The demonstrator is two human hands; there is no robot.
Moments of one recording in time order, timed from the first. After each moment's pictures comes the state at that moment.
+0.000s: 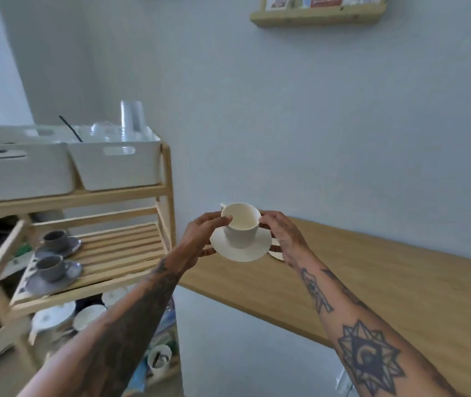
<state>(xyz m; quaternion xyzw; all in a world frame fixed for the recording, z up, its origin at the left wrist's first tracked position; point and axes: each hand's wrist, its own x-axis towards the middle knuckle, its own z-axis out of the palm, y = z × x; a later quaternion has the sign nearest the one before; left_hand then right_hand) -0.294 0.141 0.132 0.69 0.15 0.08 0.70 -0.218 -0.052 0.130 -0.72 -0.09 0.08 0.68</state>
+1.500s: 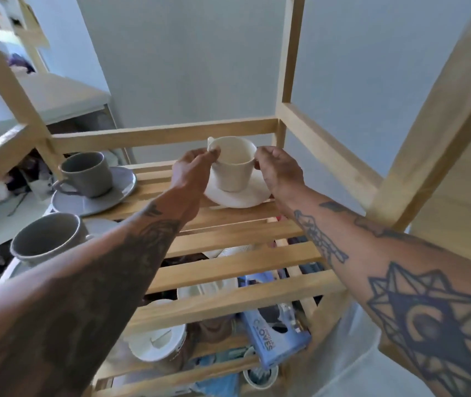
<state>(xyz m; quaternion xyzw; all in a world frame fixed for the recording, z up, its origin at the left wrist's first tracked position) -0.089 0.613 -0.132 0.63 0.34 0.26 0.65 -0.003 0.490 -0.137 -0.79 -0.15 0.13 0.58</state>
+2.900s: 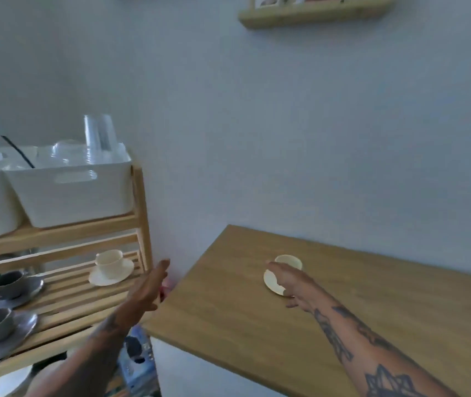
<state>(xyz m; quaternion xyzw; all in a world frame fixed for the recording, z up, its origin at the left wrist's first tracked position) -0.234 0.242 0.066 0.75 0.27 0.09 0.59 -0.131 -0.040 0.091 -0.81 0.02 0.20 0.55</state>
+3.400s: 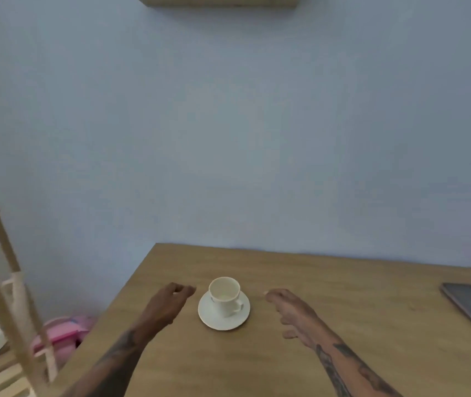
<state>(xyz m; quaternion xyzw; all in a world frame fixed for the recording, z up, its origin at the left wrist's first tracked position) -0.052 0.096 0.057 0.85 0.13 -0.03 0.51 -0.047 -0.176 0.052 -0.78 0.14 0.15 0.59</state>
